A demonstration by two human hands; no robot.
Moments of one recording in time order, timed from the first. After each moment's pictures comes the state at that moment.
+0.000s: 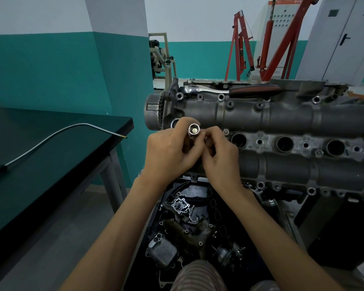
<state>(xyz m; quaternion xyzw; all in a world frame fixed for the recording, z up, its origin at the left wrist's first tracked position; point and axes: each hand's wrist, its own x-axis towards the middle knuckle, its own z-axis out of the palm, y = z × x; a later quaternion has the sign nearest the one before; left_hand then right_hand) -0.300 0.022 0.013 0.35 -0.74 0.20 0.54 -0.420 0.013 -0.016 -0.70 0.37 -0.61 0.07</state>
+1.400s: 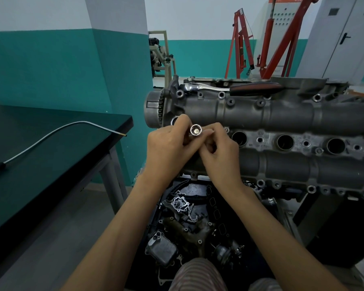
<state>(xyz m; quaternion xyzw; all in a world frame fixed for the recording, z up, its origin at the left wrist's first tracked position) -0.302 0.018 0.012 0.37 -0.71 0.21 0.56 -0.419 0.011 -0.016 -0.69 0.38 -0.61 0.07</state>
